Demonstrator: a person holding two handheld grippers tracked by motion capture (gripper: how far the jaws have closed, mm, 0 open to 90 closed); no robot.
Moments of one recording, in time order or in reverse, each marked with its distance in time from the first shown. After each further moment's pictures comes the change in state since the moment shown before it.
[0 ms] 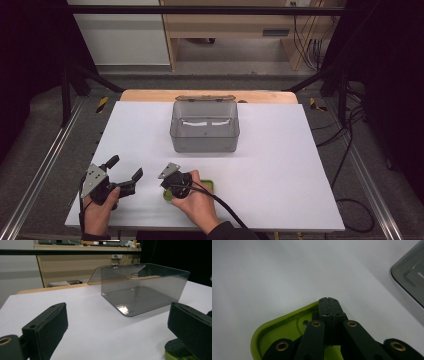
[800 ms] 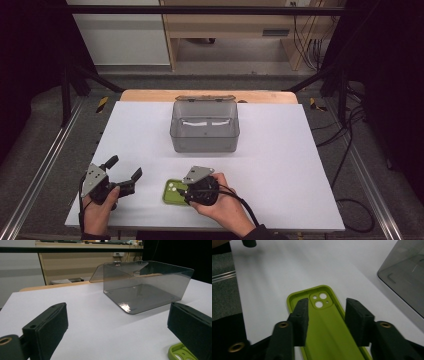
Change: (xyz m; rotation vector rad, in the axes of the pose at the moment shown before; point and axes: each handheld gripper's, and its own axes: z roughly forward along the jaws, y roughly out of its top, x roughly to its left) left arm -0.001 -0.002 0.002 0.020 0.000 0.012; right arm -0.025 -0.036 -0.076 -0.156 0.159 -0.003
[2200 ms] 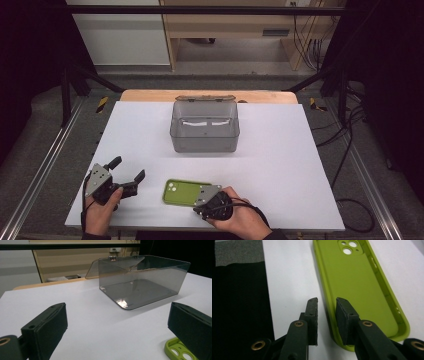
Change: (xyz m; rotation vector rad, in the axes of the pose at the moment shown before) left arm -0.004 -0.002 0.004 0.031 -0.020 0.018; right arm 0.007 -0.048 -0.010 0.160 0.118 -0.171
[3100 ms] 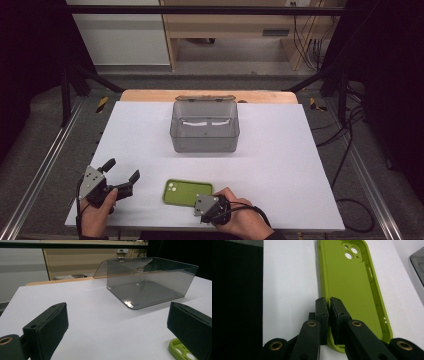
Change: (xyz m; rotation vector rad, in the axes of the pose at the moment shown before) left arm 0.004 -0.001 -0.012 -0.004 0.054 -0.037; right arm 0.009 -0.002 0.002 0.007 -0.095 -0.220
